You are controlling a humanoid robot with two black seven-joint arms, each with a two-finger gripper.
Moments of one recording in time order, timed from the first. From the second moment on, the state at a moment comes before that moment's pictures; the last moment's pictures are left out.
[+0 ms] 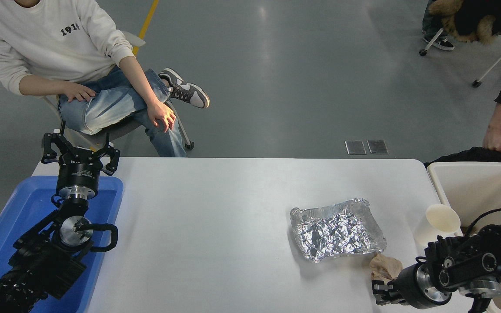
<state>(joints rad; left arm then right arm) -0.61 0.19 -0.97 -0.40 -0.12 -0.55 -0.56 1.32 -0.44 -1.11 1.45 -0.38 -0.02 0.06</state>
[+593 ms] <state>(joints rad) -0.61 0.19 -0.97 -0.40 -0.12 -0.55 -0.56 1.34 -0.43 -1.13 1.46 -0.37 -0.02 0.07</state>
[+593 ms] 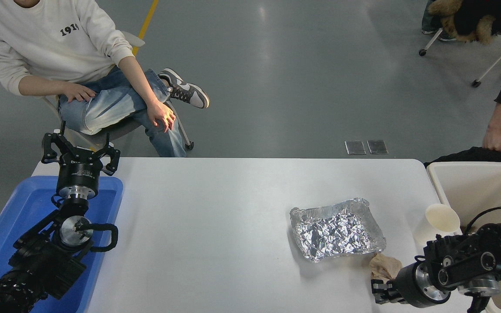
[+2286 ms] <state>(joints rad) -0.61 0.19 -0.97 -0.40 -0.12 -0.55 -0.56 2.39 -0.37 -1.33 1.55 -0.28 0.78 0.06</state>
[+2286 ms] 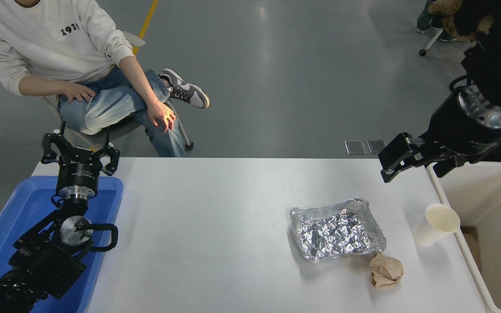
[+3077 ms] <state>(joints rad) -0.61 0.19 -0.97 -0.40 -0.12 -0.54 -0.56 1.90 -0.43 -1.35 1.23 -0.44 0.43 0.03</state>
